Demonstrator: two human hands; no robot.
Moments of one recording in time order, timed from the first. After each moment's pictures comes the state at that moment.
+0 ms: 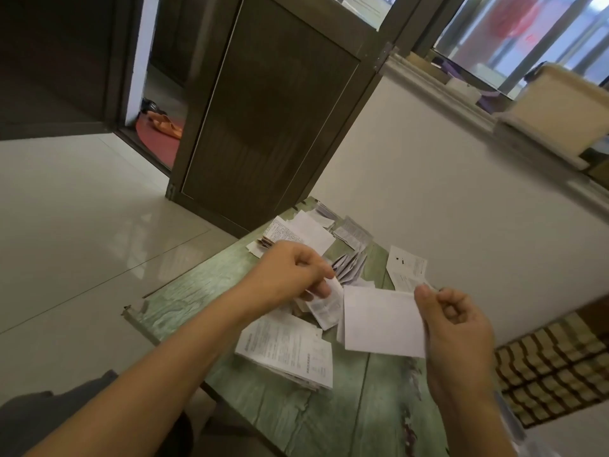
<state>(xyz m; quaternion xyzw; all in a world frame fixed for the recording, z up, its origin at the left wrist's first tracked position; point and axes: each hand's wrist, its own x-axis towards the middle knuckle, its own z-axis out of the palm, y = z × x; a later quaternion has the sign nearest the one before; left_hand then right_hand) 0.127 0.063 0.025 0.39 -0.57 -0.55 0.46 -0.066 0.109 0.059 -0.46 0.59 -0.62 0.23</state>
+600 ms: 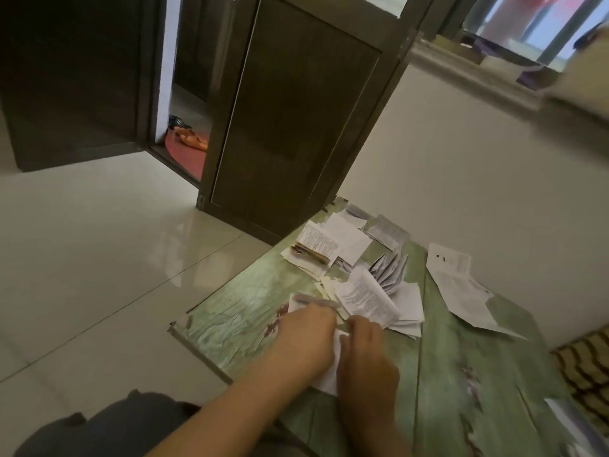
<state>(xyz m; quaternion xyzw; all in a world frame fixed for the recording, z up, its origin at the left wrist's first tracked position) 0.110 0.068 -0.033 0.59 -0.76 -0.23 0.17 0.000 0.079 -0.077 -0.72 0.63 -0.26 -0.16</state>
